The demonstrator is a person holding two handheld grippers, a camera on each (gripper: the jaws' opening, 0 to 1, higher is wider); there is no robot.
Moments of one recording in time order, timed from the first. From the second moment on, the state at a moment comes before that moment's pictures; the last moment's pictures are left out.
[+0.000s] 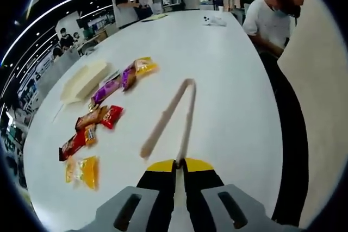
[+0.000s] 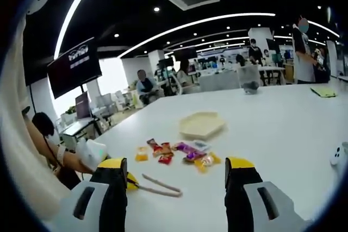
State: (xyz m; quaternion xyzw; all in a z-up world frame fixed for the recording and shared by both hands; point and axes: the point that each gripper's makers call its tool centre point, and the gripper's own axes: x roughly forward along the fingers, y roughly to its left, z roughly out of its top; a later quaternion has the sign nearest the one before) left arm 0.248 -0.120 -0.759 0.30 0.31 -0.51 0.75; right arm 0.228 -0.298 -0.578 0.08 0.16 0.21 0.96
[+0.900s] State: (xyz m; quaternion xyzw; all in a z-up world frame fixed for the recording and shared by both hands) left arm 0.247 -0.122 -0.759 0.32 0.30 -0.52 0.74; right arm 0.230 -0.300 -0.583 0.09 0.17 0.20 0.96
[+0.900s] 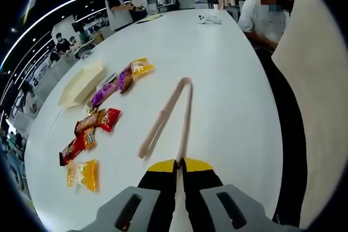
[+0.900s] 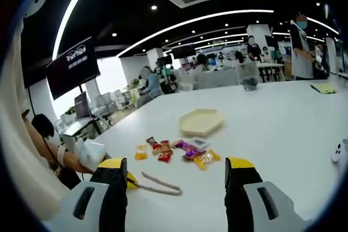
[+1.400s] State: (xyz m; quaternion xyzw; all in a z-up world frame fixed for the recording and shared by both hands) left arm 0.246 -0.124 -0.754 0.31 0.30 -0.51 0.74; right arm 0.226 -0.298 -0.585 0.09 0.18 0.21 0.96
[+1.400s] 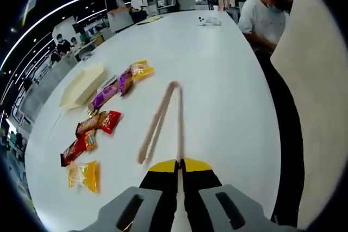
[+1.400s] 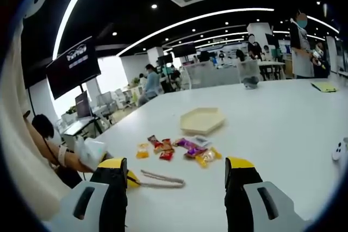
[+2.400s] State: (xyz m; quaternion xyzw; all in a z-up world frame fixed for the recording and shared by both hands) left arm 0.253 -0.128 -0.683 0.27 0.25 -0.52 0.77; right arm 0.233 -0.277 -0.580 0.07 0.18 0.25 0.95
